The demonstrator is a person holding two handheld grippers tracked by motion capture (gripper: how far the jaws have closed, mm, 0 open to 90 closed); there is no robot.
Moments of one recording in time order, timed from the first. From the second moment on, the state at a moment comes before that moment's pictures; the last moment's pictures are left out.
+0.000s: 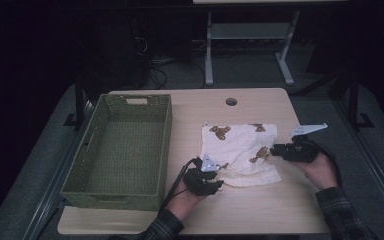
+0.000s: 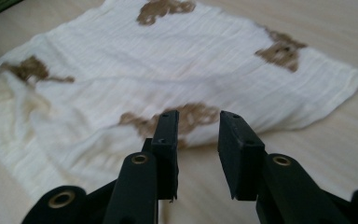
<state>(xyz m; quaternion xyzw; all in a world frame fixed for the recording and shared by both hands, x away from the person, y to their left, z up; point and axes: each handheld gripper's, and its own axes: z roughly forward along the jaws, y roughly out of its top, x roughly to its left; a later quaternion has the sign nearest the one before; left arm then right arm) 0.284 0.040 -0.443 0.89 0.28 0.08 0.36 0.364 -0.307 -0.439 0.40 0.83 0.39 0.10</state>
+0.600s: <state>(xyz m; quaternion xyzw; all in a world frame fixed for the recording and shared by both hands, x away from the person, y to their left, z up) 0.289 0.033 -0.459 0.91 0.26 0.08 0.32 0.303 -0.313 -0.466 0.40 0.85 0.35 0.06</state>
